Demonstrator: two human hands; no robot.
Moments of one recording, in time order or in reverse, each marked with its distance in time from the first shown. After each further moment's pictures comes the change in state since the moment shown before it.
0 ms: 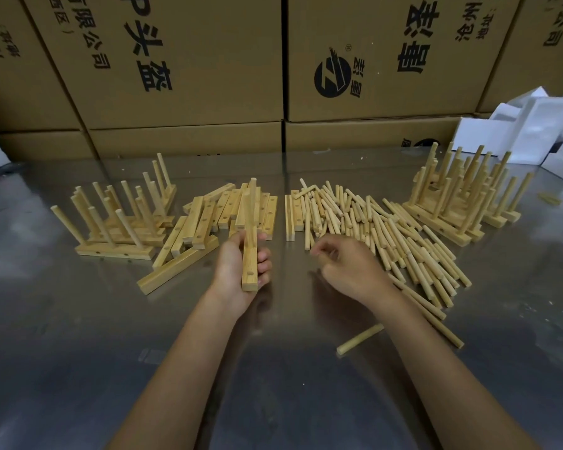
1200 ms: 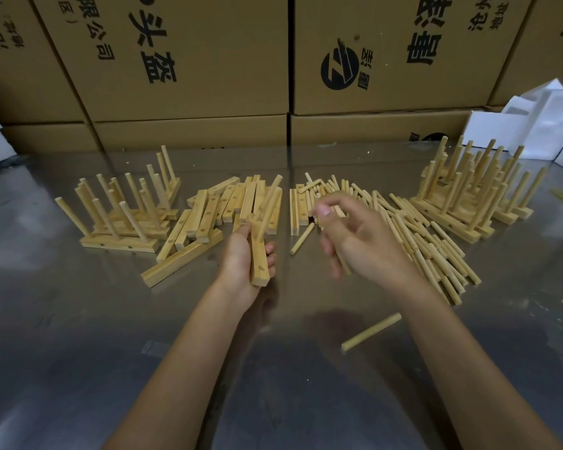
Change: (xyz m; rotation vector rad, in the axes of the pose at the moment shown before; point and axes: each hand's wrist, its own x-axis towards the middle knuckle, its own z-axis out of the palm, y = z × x) left_hand -0.005 0.001 0.006 0.098 0.083 -0.017; right_hand -0.021 -0.038 -0.031 0.483 -0.015 -0.166
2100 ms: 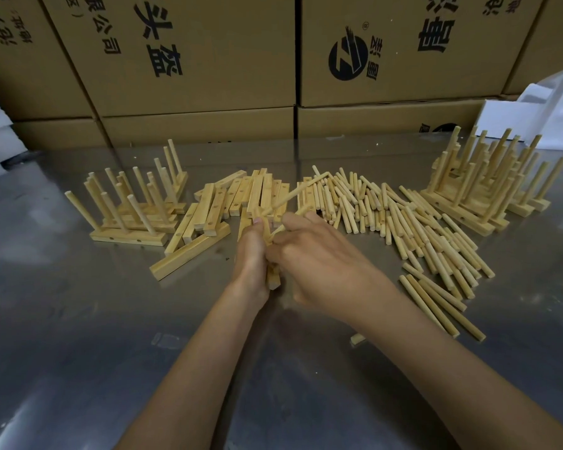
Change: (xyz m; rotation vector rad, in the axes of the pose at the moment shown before) left_hand -0.008 -0.012 0.005 0.053 0.048 0.074; right_hand -0.008 -0.038 0.051 -1.090 -0.365 -0.467
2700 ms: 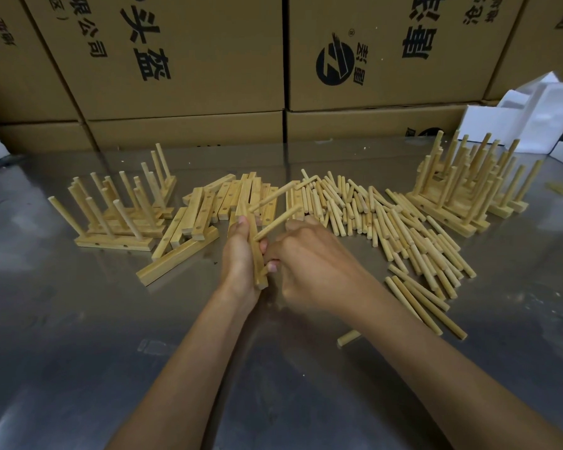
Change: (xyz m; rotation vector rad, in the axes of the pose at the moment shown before) left_hand 0.009 -0.004 0.000 -0.190 -0.024 0.094; right_hand -0.006 0.009 0.004 0.163 0.082 0.119
